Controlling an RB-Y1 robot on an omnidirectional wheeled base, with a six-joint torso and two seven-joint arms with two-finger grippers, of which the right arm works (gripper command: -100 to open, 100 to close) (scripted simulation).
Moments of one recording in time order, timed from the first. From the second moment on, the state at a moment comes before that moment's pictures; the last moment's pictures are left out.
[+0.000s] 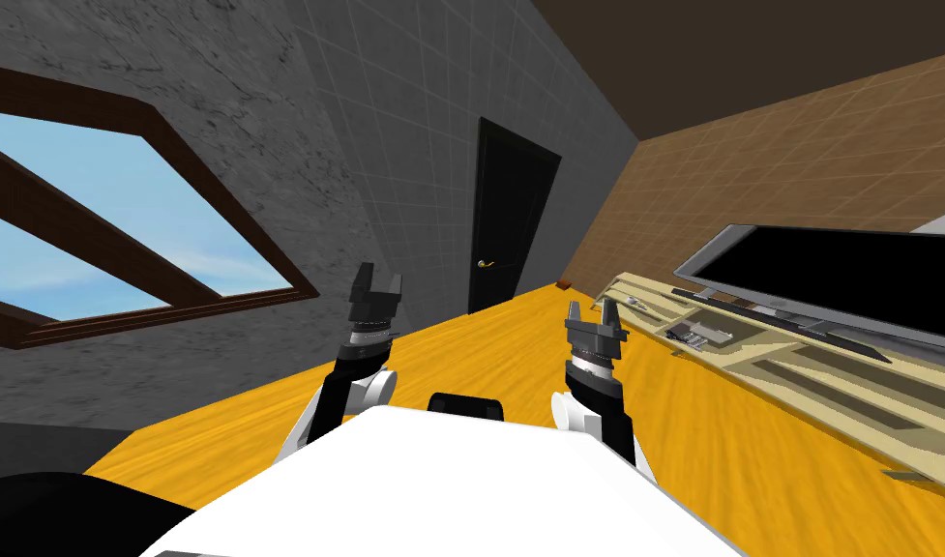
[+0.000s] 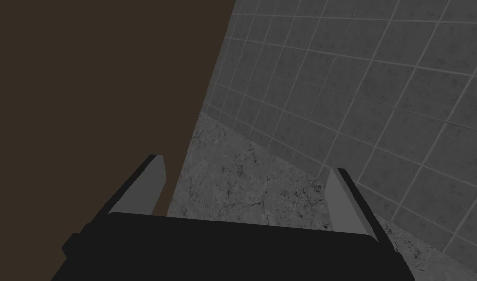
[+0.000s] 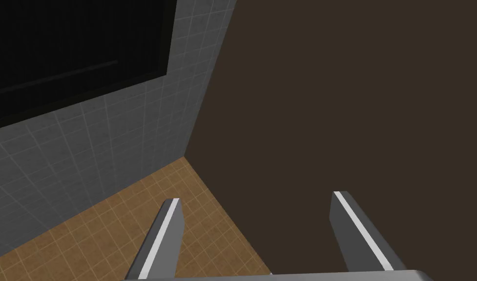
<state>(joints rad) 0.53 0.03 -0.04 -2.25 -0.01 -0.58 -0.16</state>
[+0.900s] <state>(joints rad) 0.45 -0.05 -0.01 -2.06 -0.03 -0.60 -0.16</state>
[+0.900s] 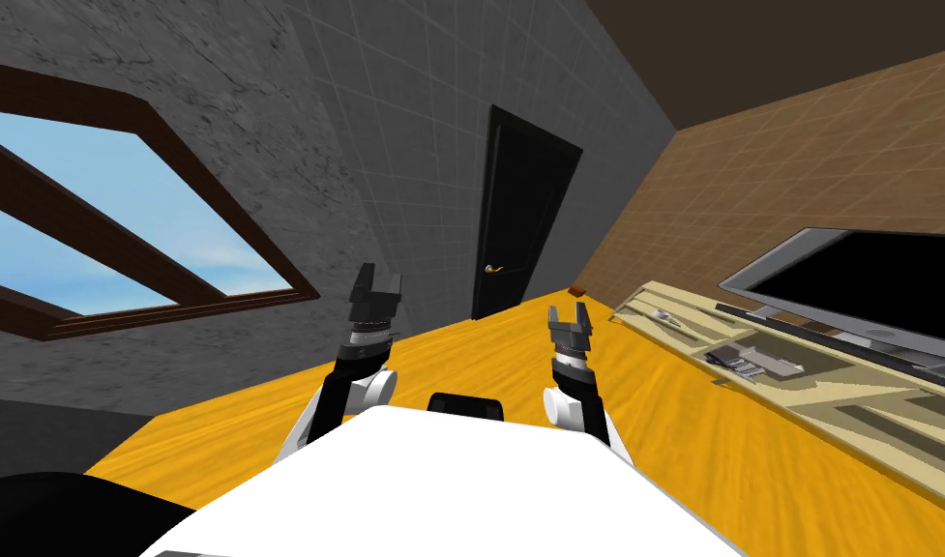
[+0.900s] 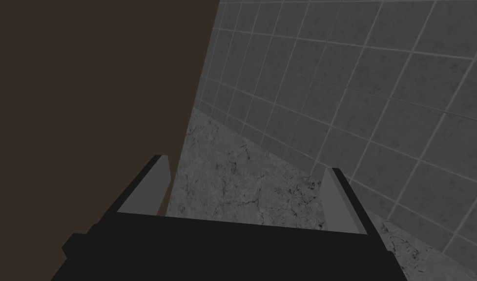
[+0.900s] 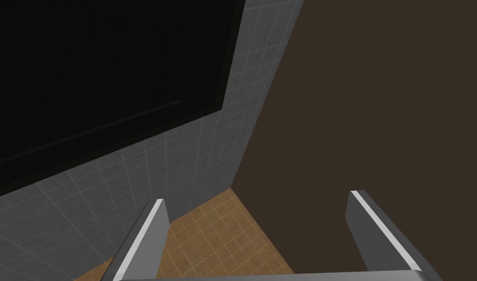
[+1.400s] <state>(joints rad) 0.41 -0.09 0.00 -1.95 -0.05 -0.60 -0.16</state>
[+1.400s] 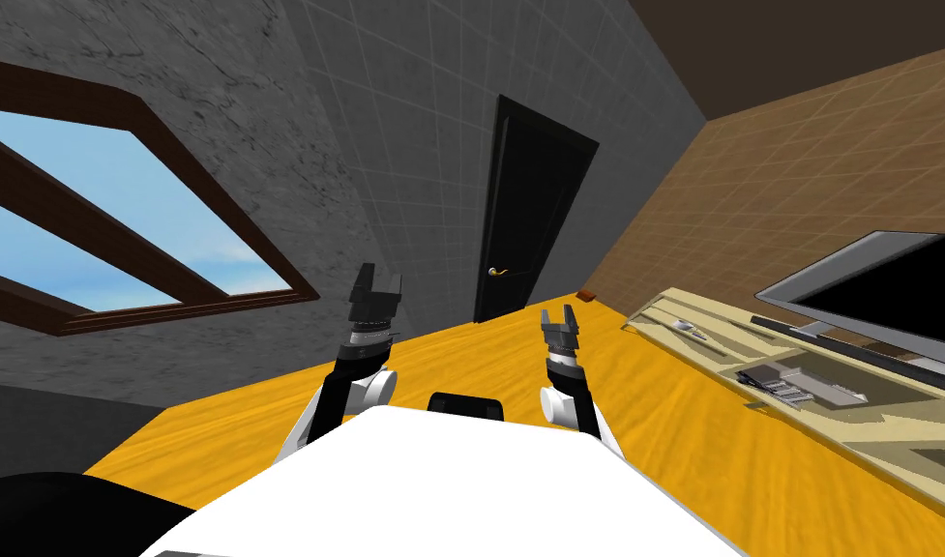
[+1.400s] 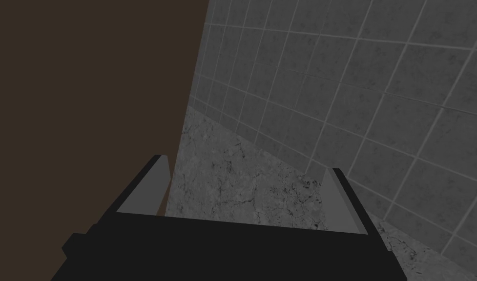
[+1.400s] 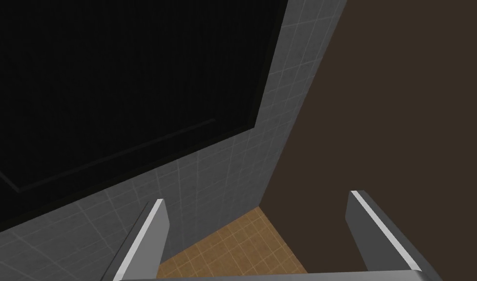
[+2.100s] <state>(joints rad) 0.35 -0.14 0.03 -1.80 -0.06 -0.62 -0.16</state>
